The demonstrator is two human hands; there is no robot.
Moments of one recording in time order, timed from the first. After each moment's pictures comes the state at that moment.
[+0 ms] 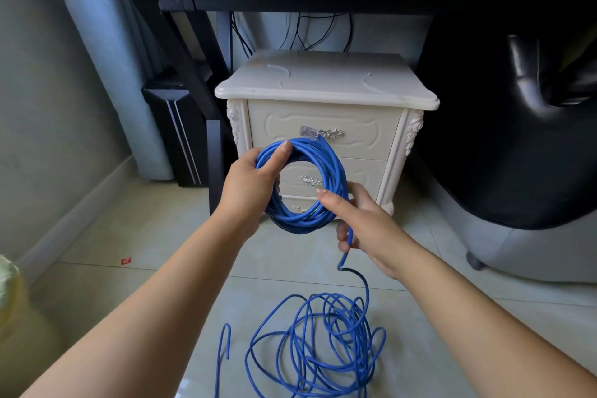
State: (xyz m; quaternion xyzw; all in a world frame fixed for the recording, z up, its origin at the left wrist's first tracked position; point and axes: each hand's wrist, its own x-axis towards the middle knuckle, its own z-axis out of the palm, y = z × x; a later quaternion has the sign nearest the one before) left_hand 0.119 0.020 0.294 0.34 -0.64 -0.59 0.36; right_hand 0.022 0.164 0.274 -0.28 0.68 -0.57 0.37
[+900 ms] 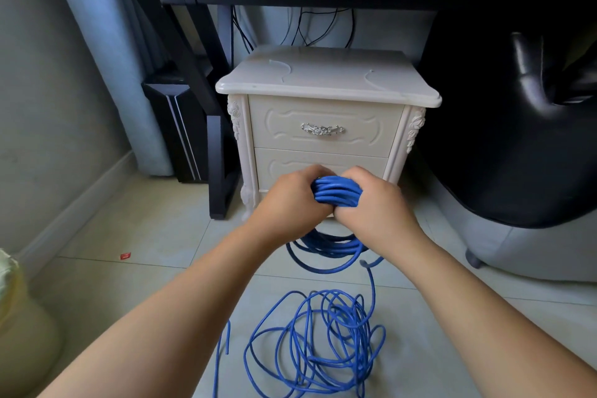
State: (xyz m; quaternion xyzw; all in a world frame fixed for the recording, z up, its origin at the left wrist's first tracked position) left_hand 0.113 0.059 0.293 0.23 -0.89 -0.35 0.19; right_hand 0.012 0.165 0.284 -0.42 0.83 -0.37 0.06
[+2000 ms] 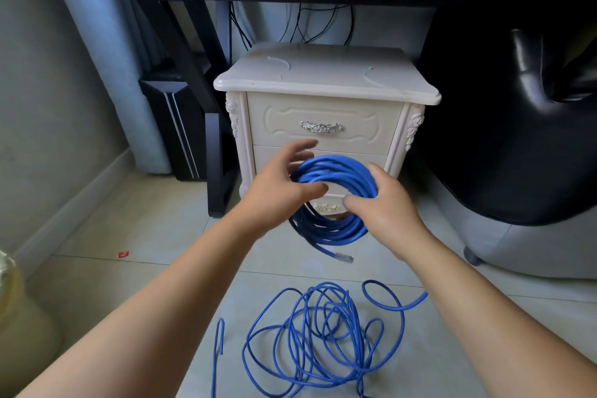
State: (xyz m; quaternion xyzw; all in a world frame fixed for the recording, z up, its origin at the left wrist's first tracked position) left_hand 0.119 0.042 0.296 0.24 -0.76 -0.56 0.23; right_hand 0.008 0.171 0.284 -0.35 0.77 -0.51 0.16
